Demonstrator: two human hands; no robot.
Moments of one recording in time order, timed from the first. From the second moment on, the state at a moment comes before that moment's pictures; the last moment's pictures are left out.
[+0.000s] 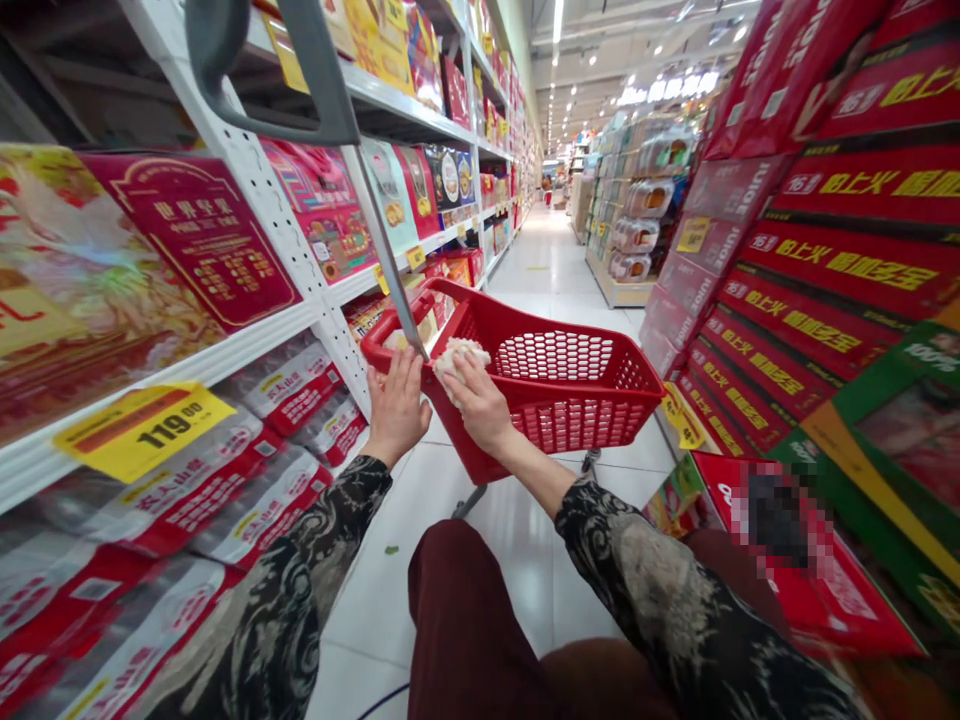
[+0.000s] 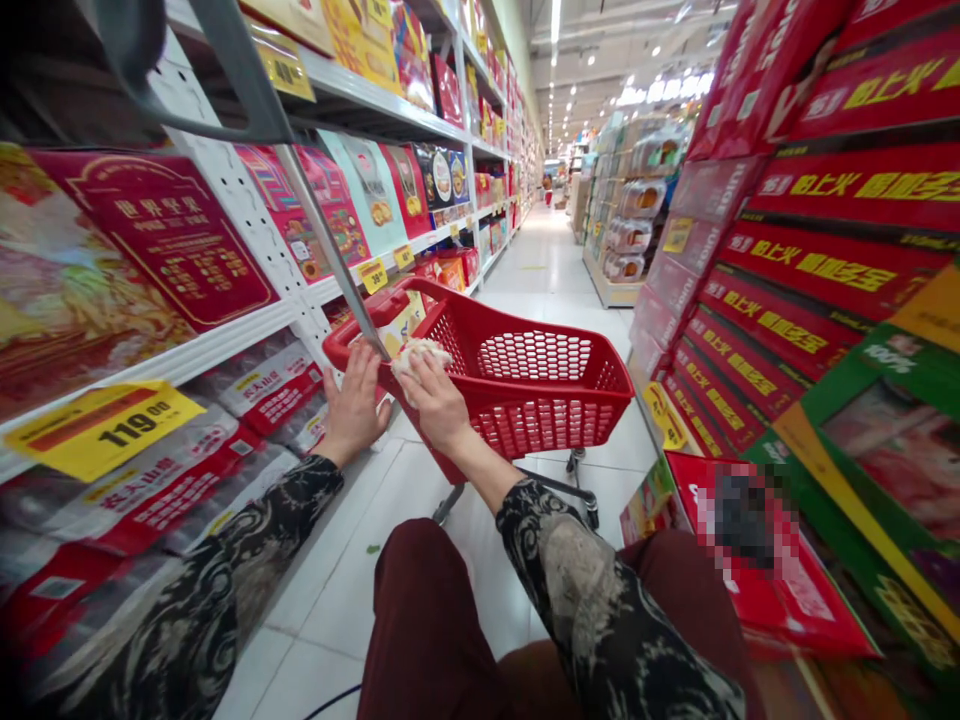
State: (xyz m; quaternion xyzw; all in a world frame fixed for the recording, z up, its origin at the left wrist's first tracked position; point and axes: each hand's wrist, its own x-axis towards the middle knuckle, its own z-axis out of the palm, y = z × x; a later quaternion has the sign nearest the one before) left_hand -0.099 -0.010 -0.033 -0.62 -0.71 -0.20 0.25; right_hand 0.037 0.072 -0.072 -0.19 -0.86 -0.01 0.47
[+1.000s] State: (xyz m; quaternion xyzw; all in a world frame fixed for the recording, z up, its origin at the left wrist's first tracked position) left_hand -0.006 0.047 -0.060 -0.65 -0.72 -0.16 0.20; right_hand 0.173 0.138 -0.121 -0.39 -0.83 0.01 0.39
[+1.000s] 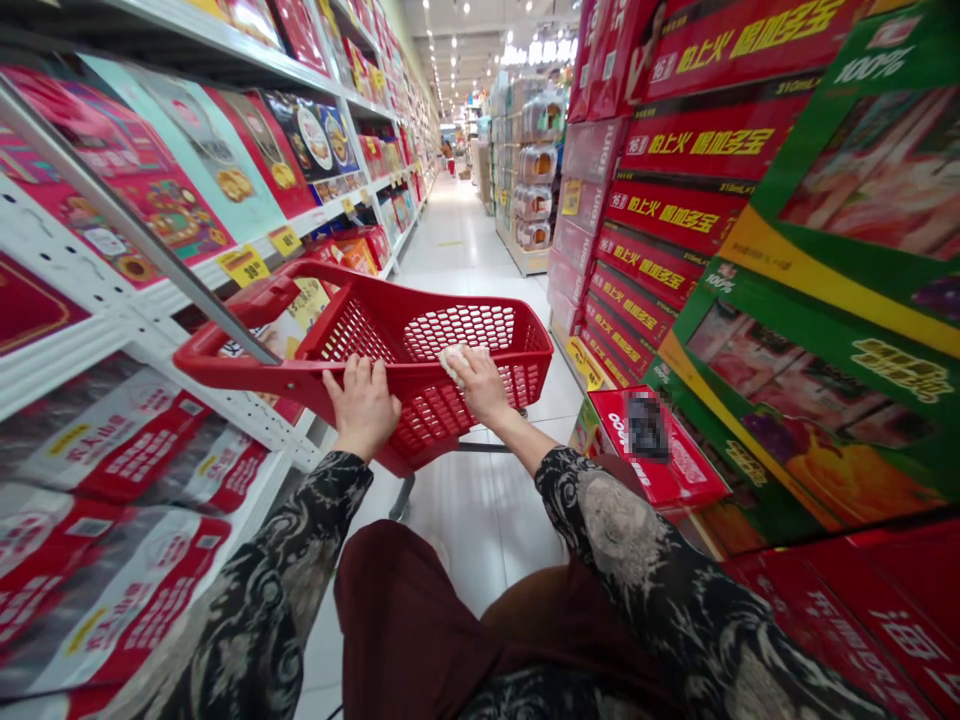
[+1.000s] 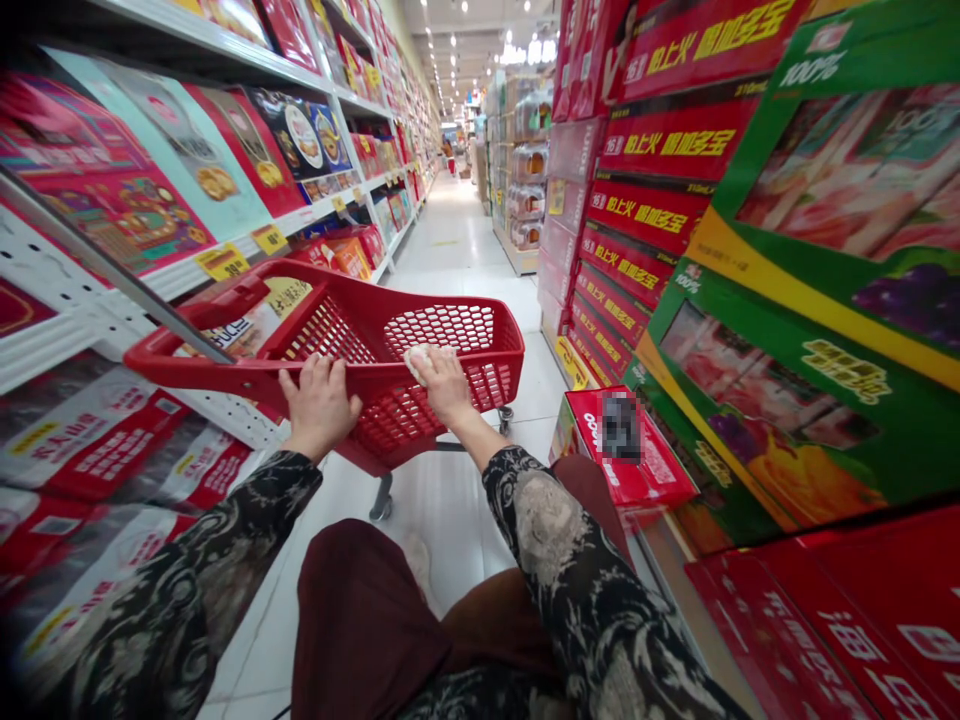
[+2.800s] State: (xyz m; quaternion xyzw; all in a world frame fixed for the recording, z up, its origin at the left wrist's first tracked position) left_hand 0.044 -0.008 -0.058 -0.64 -0.74 -0.14 0.16; right_hand 0.260 0.085 -0.121 -0.49 -0.80 0.04 0.35
